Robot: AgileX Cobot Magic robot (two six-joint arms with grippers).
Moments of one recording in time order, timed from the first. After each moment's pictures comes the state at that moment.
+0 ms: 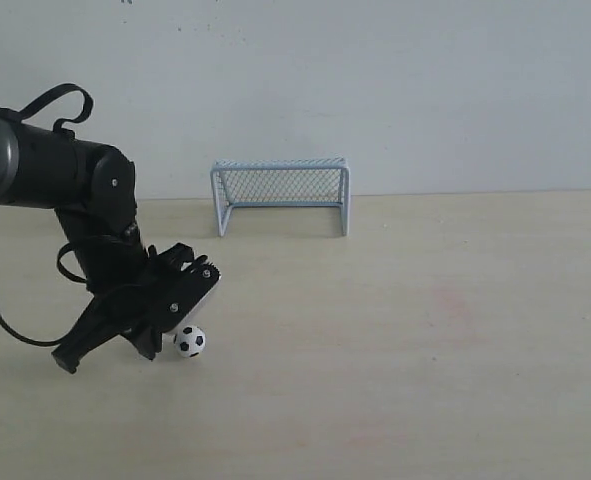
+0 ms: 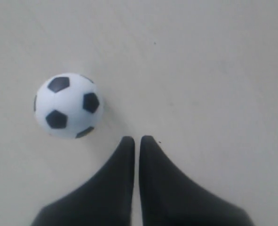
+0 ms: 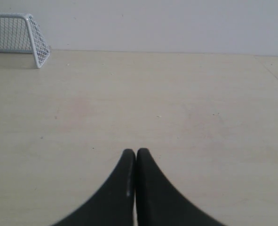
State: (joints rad) left arm -0.23 2.05 -1.36 0.00 0.86 1.76; right arm 0.00 0.01 0.00 -0.03 0.34 0.00
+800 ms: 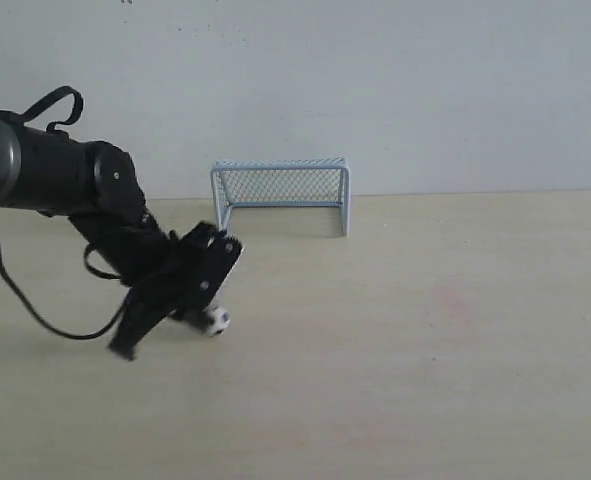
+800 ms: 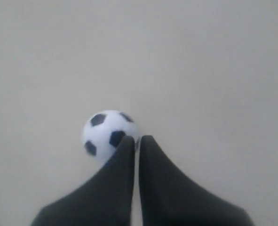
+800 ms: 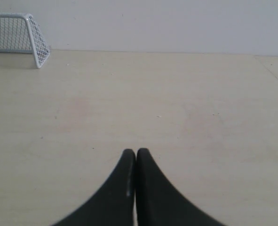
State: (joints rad) left arm -0.23 2.06 -1.36 -0.32 0.61 1.90; right arm 0.00 0.01 0.00 -0.03 0.34 0.00
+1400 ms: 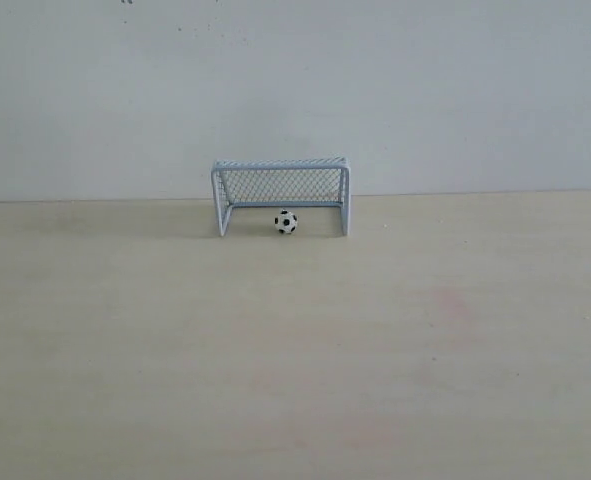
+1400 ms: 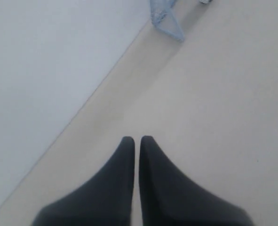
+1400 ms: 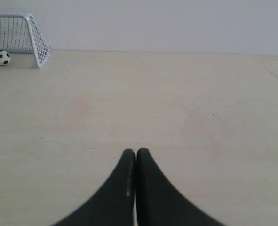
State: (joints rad) left arm 0.38 1.42 -1.21 -0.70 0.78 1.61; right arm 0.00 0.01 0.00 -0.03 0.34 0.00
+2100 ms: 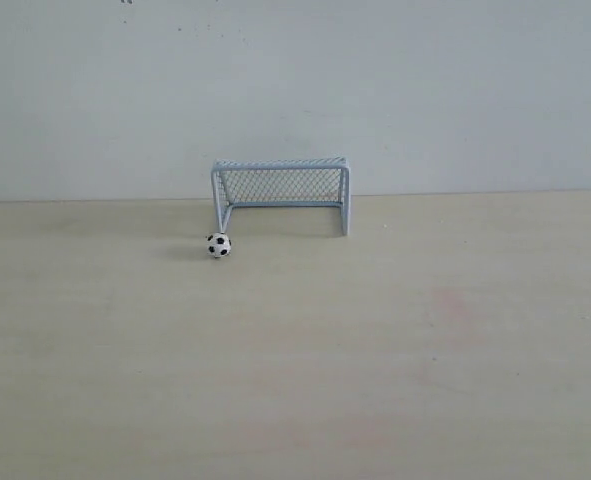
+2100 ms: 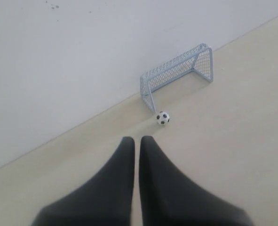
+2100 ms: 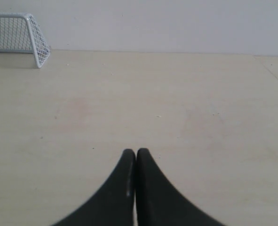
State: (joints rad) left arm 0.51 0.79 -0.90 -0.91 0.91 1.26; right arm 0.00 0.01 0.00 -0.03 0.34 0.00
